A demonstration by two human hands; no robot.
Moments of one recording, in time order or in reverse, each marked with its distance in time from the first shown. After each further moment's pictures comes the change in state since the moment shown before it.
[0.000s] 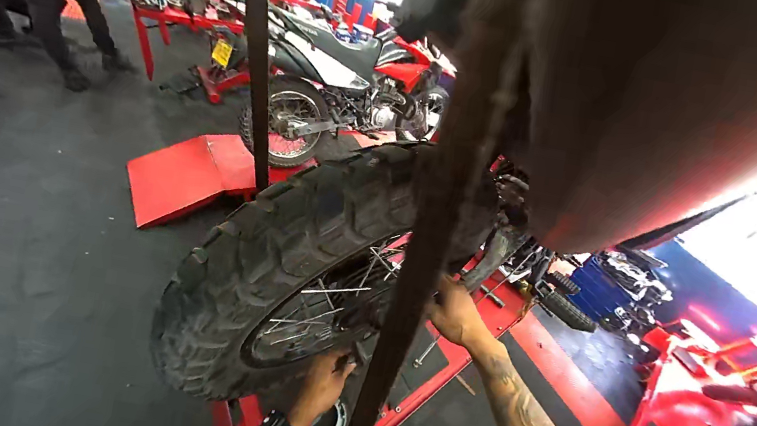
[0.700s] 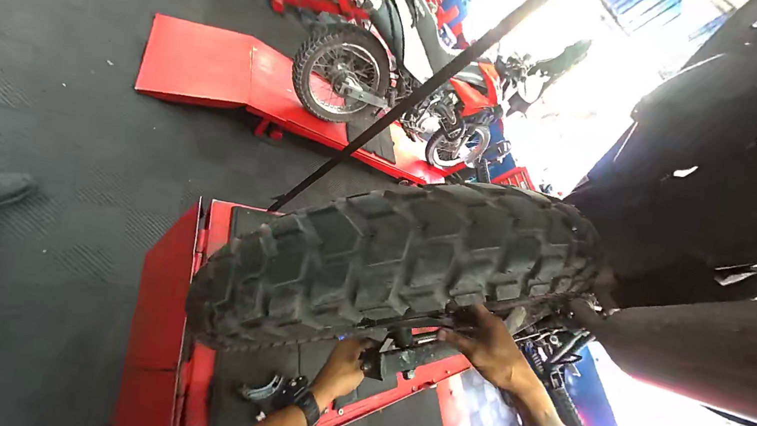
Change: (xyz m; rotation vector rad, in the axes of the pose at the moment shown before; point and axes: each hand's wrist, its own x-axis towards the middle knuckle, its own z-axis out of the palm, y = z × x) left_hand 0.038 0.012 0.041 -0.340 0.056 0.226; right_hand 0.043 -0.057 -0.045 -0.020 -0.409 0.056
